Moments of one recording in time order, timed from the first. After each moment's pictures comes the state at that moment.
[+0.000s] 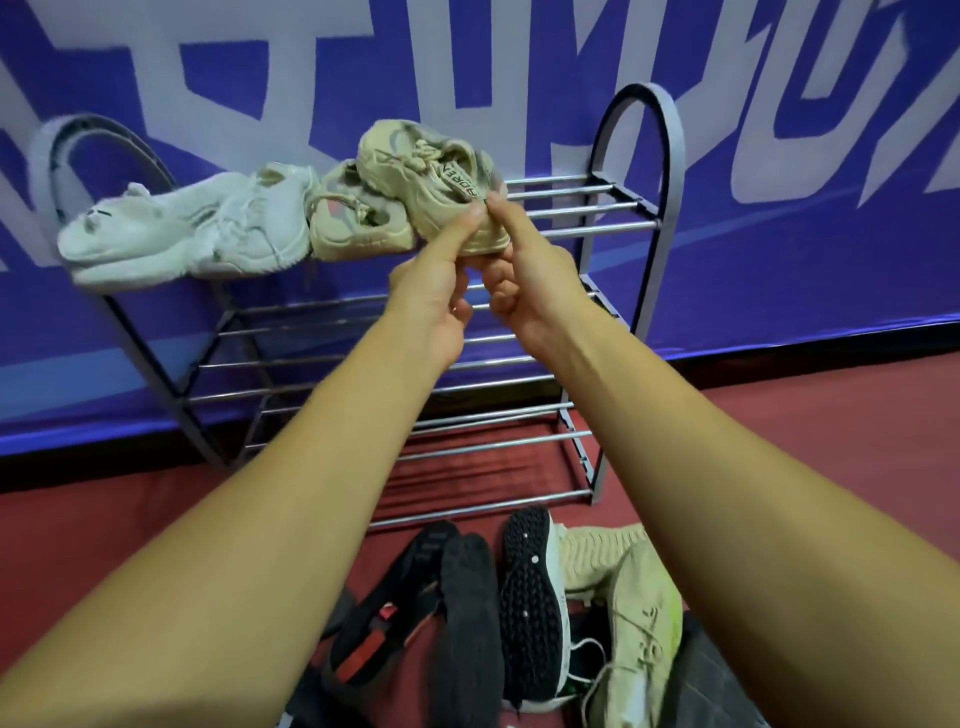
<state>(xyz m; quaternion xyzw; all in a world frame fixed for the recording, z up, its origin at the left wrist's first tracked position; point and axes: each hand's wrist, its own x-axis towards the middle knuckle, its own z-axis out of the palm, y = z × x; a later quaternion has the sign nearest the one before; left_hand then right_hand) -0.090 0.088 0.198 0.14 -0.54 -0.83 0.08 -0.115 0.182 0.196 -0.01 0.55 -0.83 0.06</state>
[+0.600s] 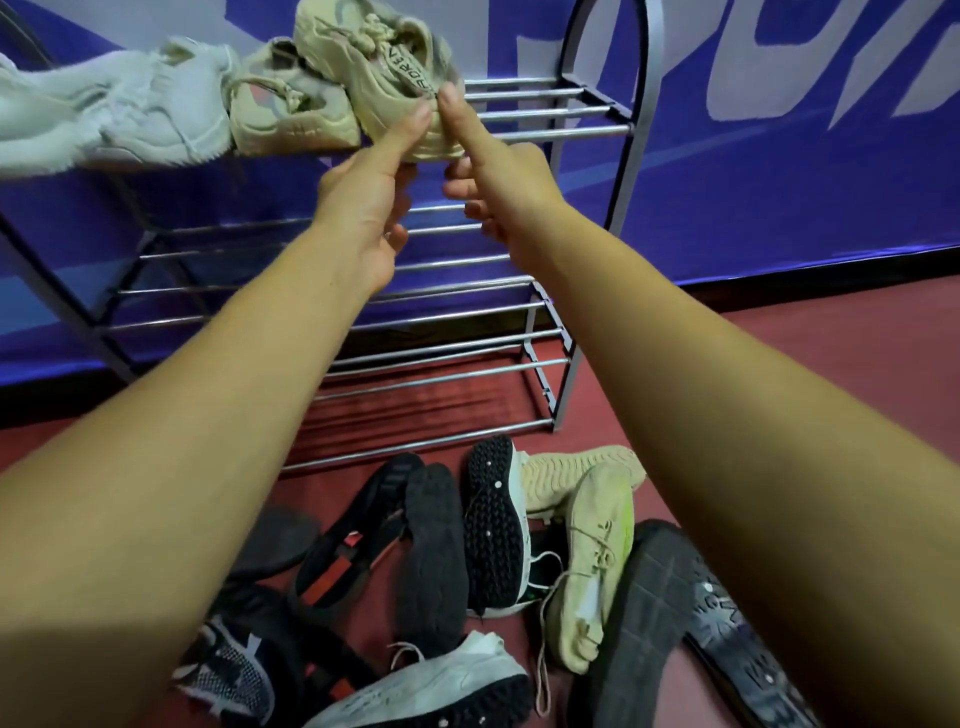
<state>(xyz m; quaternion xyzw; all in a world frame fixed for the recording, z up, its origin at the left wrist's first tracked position) -0.093 0.071 0.185 0.13 -0.61 -0.78 0.09 -0.111 0.198 0.196 -0.02 0.73 -0.68 -0.01</state>
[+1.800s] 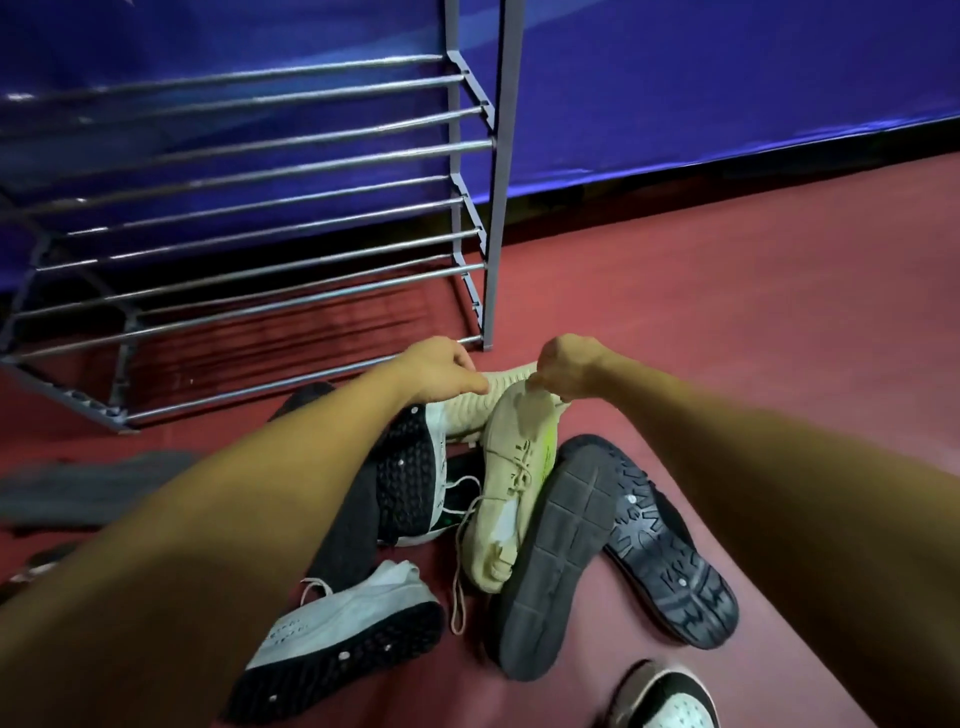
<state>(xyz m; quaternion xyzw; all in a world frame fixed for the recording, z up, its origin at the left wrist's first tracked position) -0.072 0.200 -0.052 -0.03 -0.91 -0.32 -0.27 -0.076 0.395 -0.046 -0.01 0.95 -0.15 0.28</state>
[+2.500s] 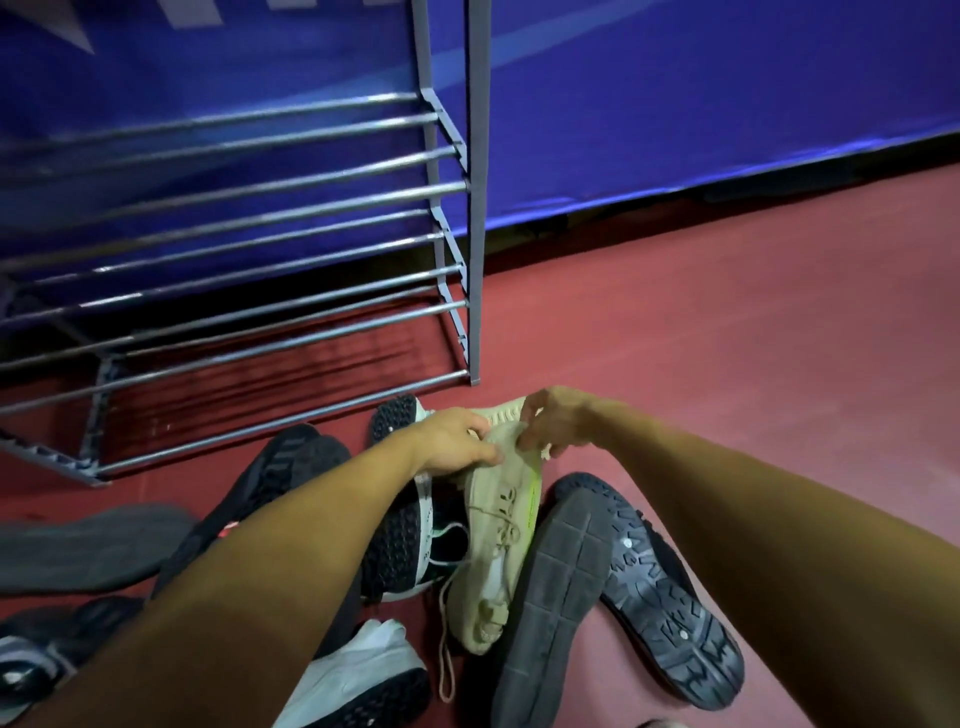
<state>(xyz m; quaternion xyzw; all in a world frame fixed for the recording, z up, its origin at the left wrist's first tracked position) -0.074 0.230 -0.085 -0.07 -0.88 -0.31 -0.35 -0.085 0.405 -0.058 0.01 0.90 -0.22 0.38</state>
